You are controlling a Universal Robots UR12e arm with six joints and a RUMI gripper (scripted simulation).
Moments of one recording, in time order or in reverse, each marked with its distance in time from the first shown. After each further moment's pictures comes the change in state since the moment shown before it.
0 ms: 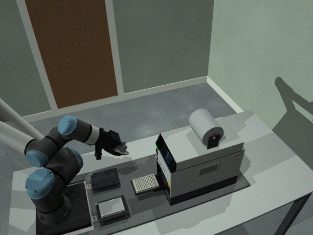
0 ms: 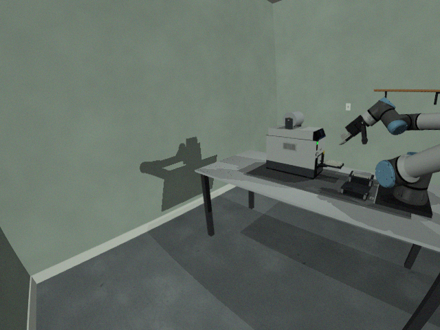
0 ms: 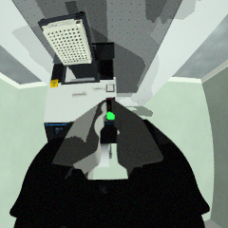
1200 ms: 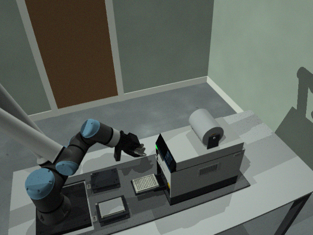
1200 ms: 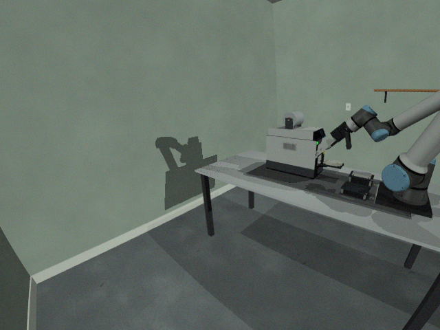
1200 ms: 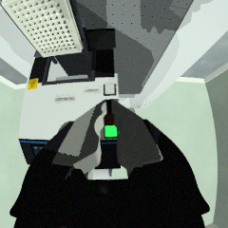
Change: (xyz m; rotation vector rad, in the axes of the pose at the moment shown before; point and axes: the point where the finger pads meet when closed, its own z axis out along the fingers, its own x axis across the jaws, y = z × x) arm 0.000 0.032 0.098 0.000 0.001 0.000
